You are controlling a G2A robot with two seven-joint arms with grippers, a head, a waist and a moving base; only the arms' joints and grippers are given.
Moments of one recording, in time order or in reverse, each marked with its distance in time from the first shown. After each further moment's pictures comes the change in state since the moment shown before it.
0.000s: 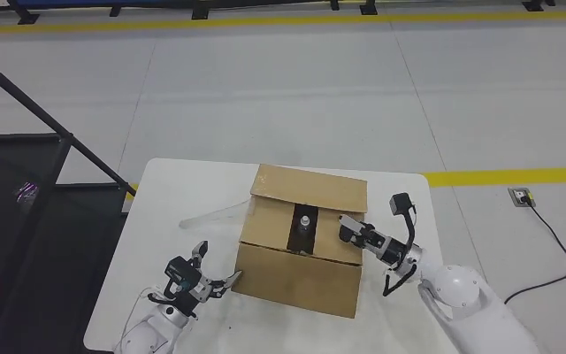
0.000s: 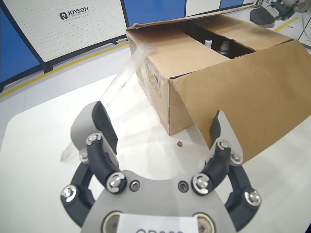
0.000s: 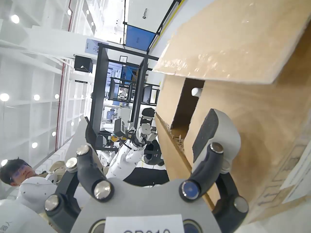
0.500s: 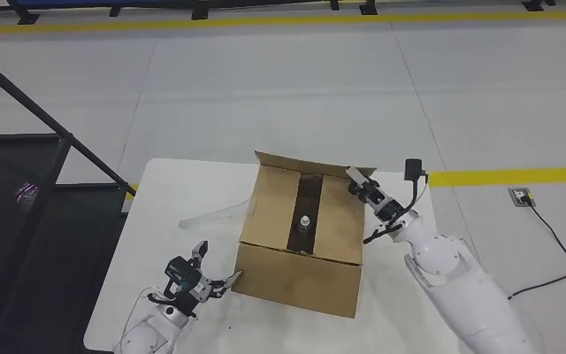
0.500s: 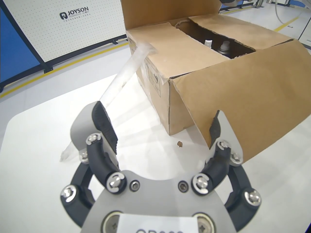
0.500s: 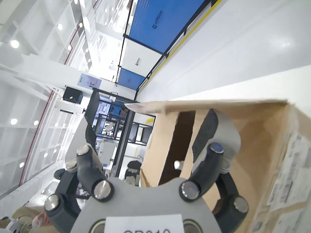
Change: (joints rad) left arm 0.000 0.000 0.000 0.000 0.000 0.000 0.000; right arm 0.241 -0.088 -0.104 0.210 -0.139 -0.012 -0.344
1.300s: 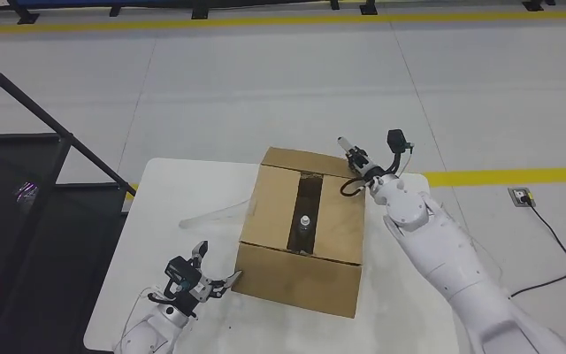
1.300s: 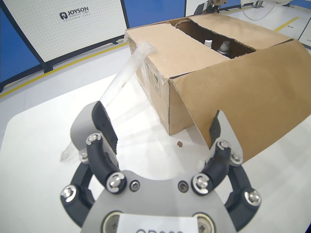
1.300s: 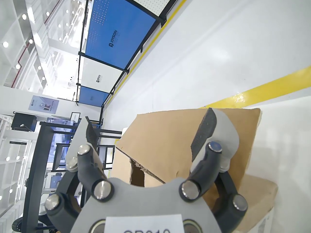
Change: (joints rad) left arm 0.000 0.000 0.000 0.000 0.000 0.000 0.000; right arm 0.378 -0.205 -0.210 0.586 0.011 0.077 -0.052
